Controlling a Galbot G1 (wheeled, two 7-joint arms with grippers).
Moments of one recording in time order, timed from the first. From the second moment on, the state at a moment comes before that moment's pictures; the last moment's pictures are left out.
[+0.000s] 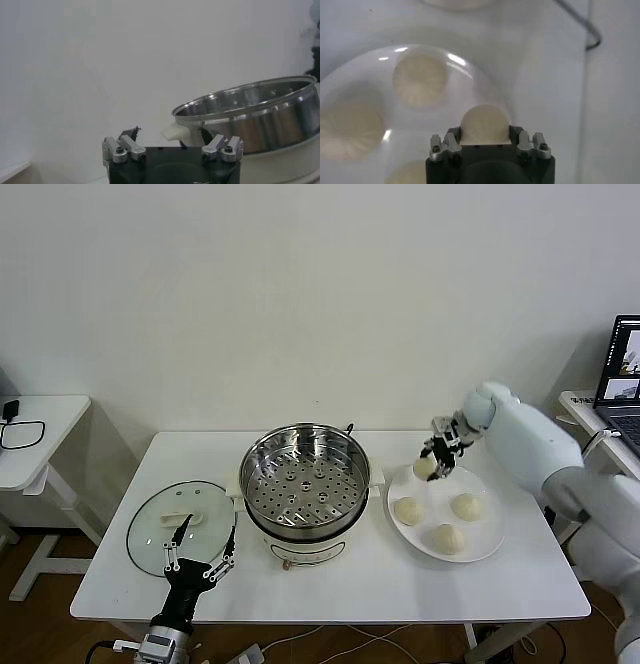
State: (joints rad) left arm 1.63 -1.32 -0.51 -1.99 0.09 -0.23 -0.04; right arm 0.26 1.07 -0.79 0.72 -0.14 0.31 -1.15
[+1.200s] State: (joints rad) left arm 1.64 -1.32 -0.52 -2.00 0.07 -0.24 -0.05; right arm 0.35 1.42 -0.94 0.87 -0.44 0.69 -1.13
